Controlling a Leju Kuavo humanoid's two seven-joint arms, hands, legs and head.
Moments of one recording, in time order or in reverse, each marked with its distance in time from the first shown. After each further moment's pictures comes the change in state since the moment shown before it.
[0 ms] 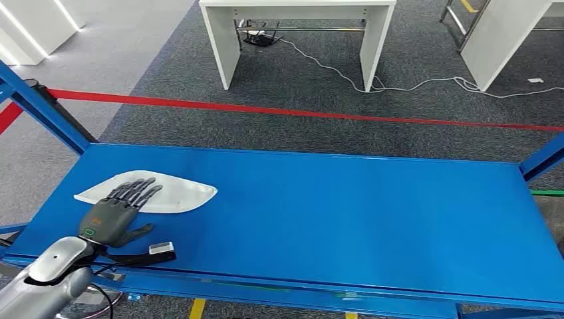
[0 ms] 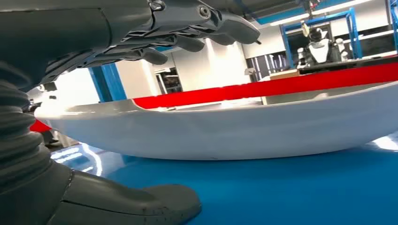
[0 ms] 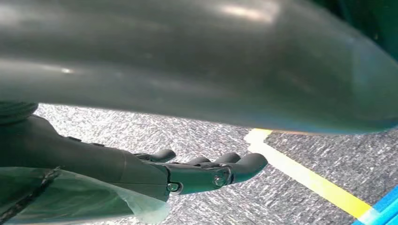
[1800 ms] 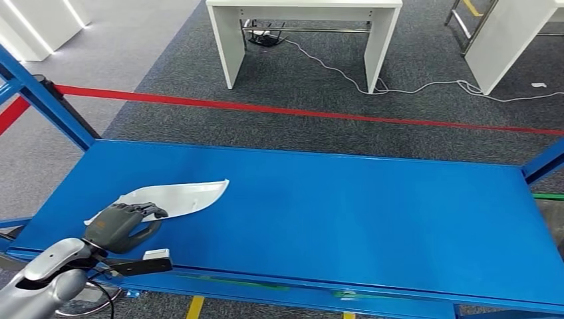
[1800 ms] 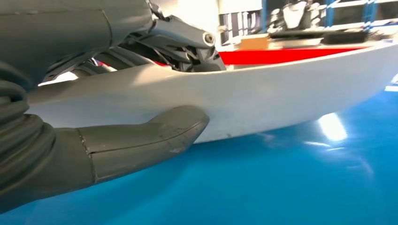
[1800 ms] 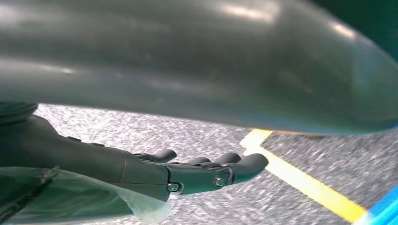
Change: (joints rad) left arm 0.059 0.055 -0.018 -0.156 0.235 -0.211 -0.064; right arm 0.002 -0.004 0.002 0.002 -0.013 -0.004 -0.012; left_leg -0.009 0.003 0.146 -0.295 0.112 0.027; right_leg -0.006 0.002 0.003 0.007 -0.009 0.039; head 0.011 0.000
